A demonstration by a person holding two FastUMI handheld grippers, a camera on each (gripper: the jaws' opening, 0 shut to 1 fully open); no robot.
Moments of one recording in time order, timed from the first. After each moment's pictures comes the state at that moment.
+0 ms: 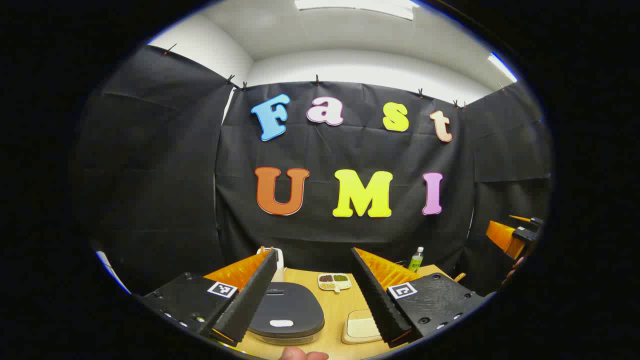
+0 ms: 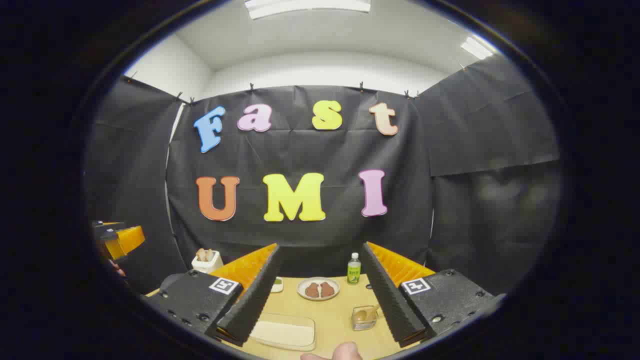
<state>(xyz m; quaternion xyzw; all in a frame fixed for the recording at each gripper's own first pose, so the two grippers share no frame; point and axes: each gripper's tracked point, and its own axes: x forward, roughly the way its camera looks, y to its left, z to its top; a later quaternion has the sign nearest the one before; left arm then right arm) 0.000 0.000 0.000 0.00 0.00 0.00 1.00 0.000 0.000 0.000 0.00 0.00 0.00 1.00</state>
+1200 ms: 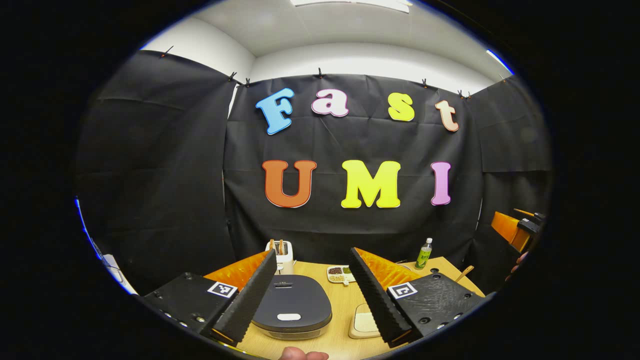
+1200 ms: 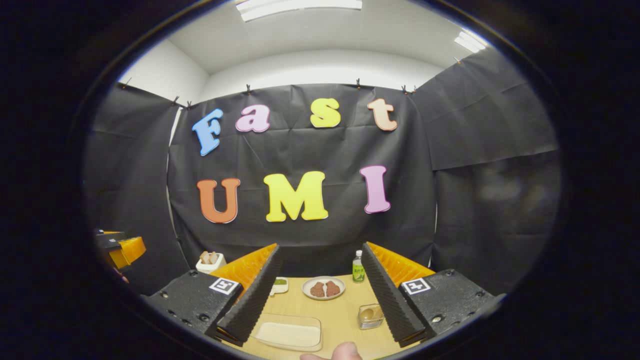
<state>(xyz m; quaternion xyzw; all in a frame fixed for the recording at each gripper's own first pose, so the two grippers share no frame) -0.005 0.004 -0.013 0.01 0.03 0.02 1.00 0.007 0.003 -0.007 0.02 0.01 0.01 1.00</state>
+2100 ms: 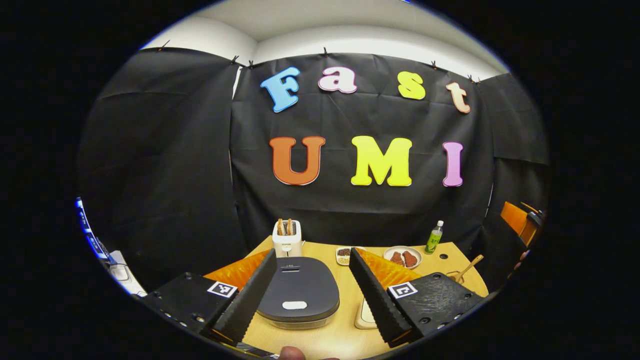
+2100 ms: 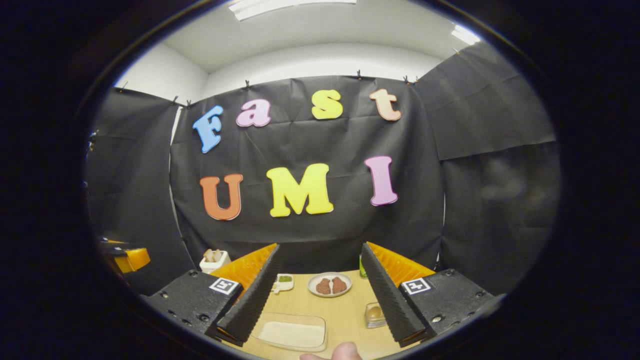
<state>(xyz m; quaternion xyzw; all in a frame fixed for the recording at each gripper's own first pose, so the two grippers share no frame) 0.000 0.011 -0.057 0.01 0.12 0.05 0.99 0.030 0.001 -0.025 0.03 0.03 0.03 1.00</state>
